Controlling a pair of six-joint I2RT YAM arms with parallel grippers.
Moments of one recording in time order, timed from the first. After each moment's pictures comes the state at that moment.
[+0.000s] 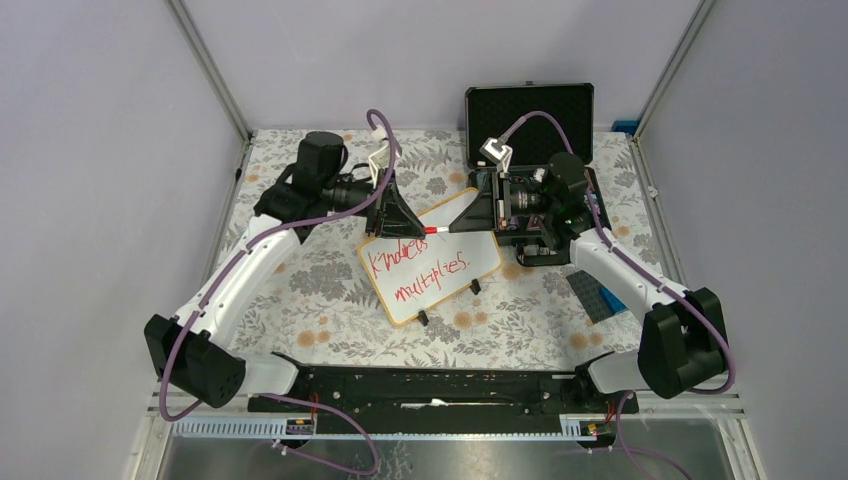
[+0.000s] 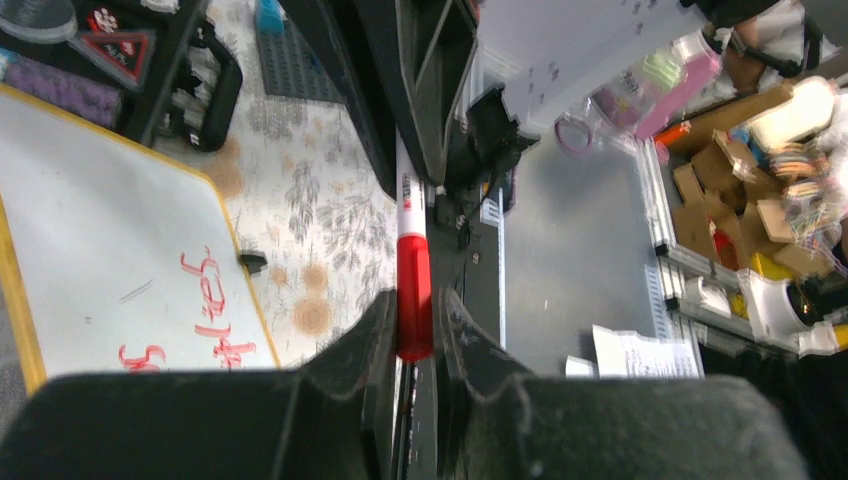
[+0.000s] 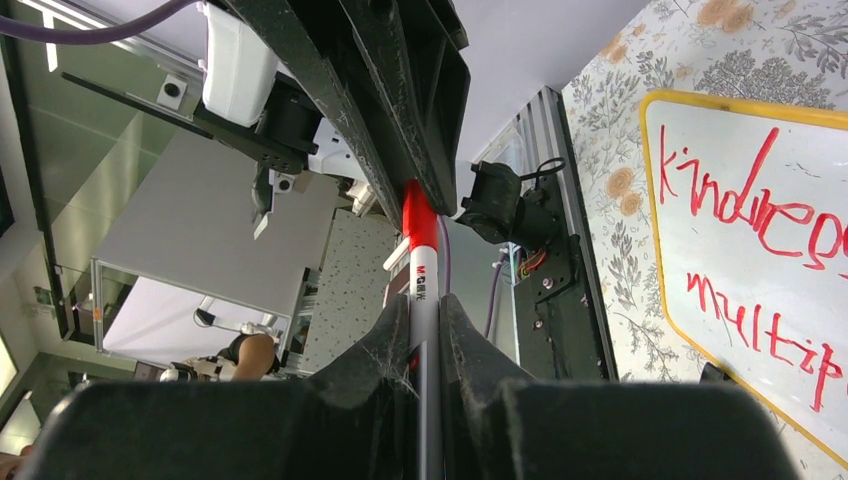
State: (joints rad) left arm -0.44 1.32 1.33 -0.51 1.16 -0.06; right arm 0.40 1.39 0.97 0.51 -1.24 1.10
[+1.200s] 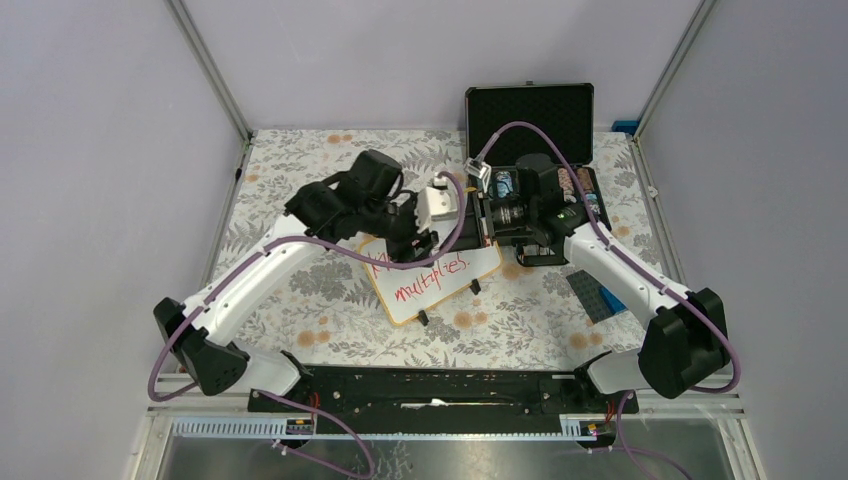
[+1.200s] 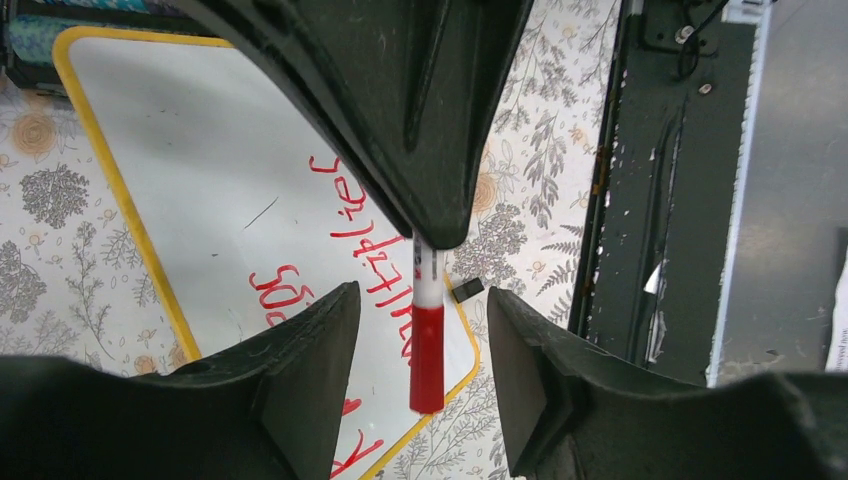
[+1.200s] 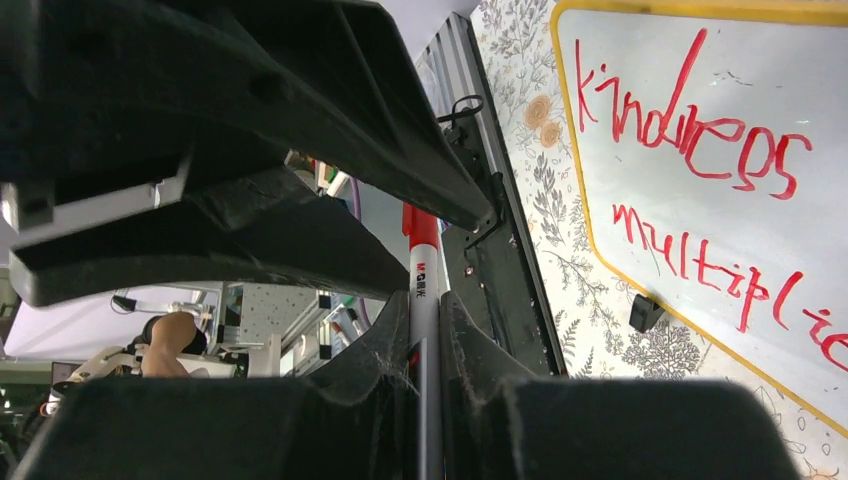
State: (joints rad) left arm -0.72 1.39 1.53 -0.95 0.55 0.47; right arm 0.48 1.39 1.08 -0.15 -1.11 0.56
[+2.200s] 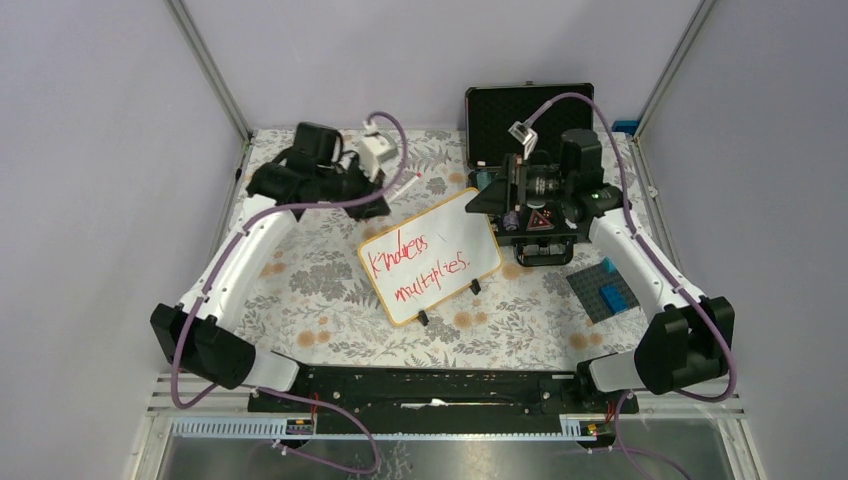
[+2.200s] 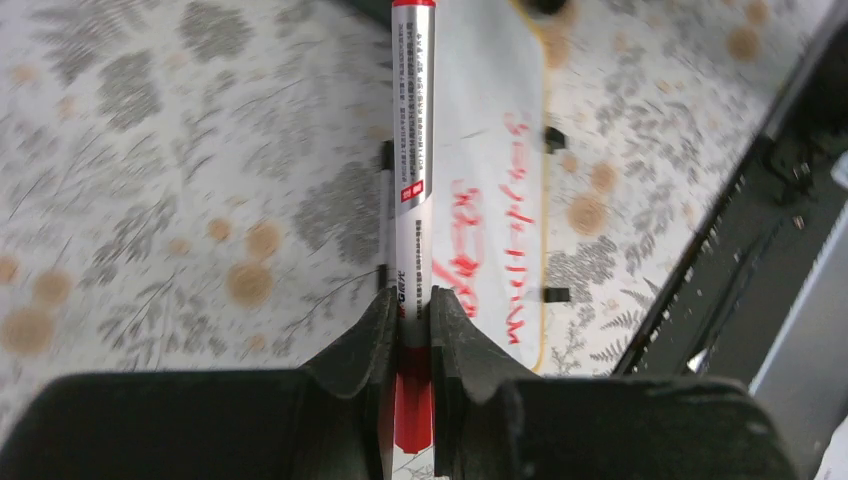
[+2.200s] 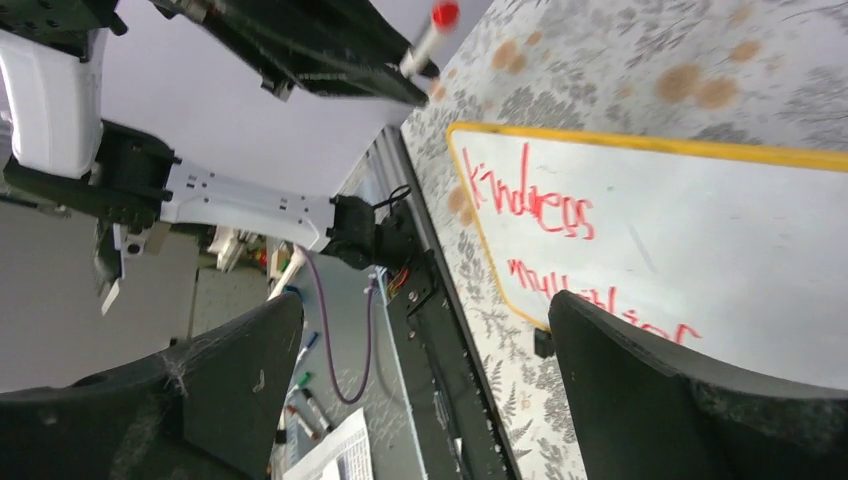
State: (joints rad) left arm -0.39 1.41 1.51 -0.89 0.58 0.35; right arm 0.27 1.39 1.18 -0.18 -1.09 0.53
